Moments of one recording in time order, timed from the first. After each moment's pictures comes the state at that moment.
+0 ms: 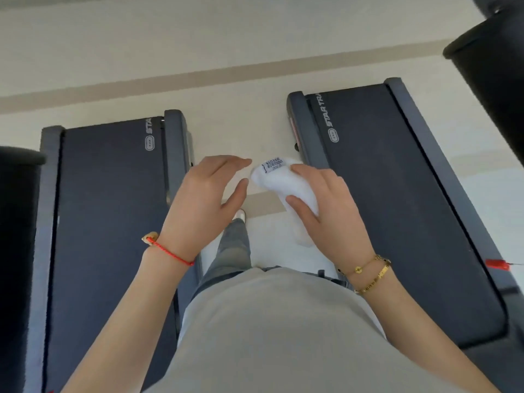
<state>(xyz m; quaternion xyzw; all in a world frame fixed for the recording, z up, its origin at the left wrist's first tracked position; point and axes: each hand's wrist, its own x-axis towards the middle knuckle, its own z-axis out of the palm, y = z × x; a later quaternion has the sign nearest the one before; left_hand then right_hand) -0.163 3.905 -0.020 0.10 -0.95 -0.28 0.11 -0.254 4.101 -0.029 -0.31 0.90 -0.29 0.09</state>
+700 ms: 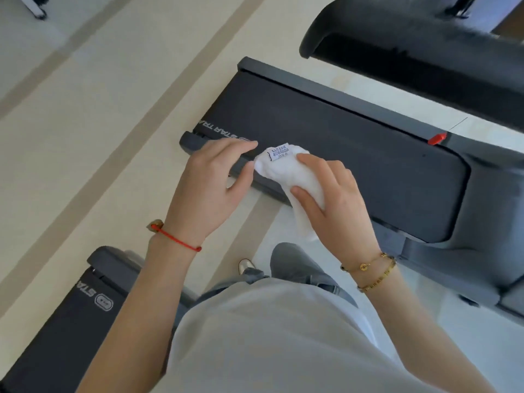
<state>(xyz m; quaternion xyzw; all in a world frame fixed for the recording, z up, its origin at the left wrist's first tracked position) -0.436 3.853 0.001 -0.30 -0.90 -0.32 0.04 -0.339 4.040 -0.017 0.09 0.94 -0.30 -0.11</state>
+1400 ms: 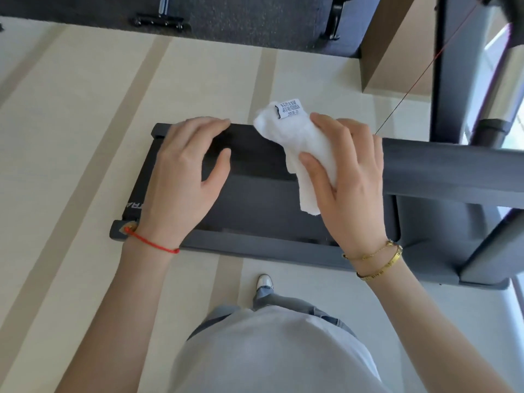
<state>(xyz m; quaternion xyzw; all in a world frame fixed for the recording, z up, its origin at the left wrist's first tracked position) -0.596 4.051 0.039 -0.45 -0.82 -0.35 0.09 -0.438 4.203 0.047 0.24 0.89 -0.19 -0.33</state>
